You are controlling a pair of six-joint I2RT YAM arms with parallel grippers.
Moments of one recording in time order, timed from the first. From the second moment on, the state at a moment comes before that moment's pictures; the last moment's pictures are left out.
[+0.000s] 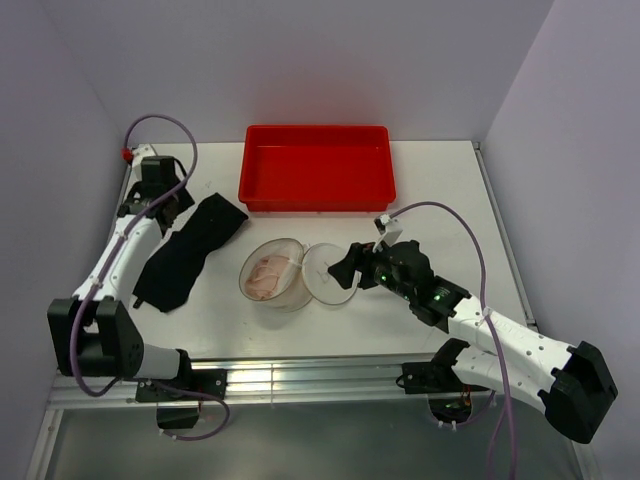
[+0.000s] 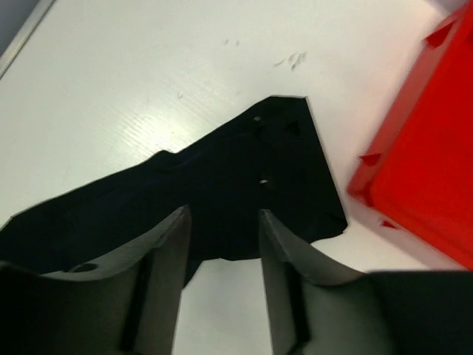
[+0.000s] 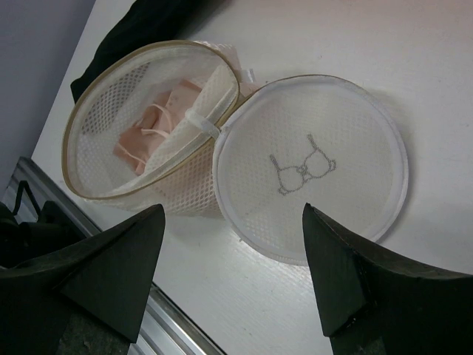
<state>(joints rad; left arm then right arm) -0.09 1.35 1.12 -0.43 -0.40 -0.54 0.74 0.90 0.50 0.02 -0.01 0.59</state>
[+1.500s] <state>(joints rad) 0.21 2.10 1.50 -0.49 0.43 -0.17 0.74 0.94 0.48 0.05 -0.05 0.59</state>
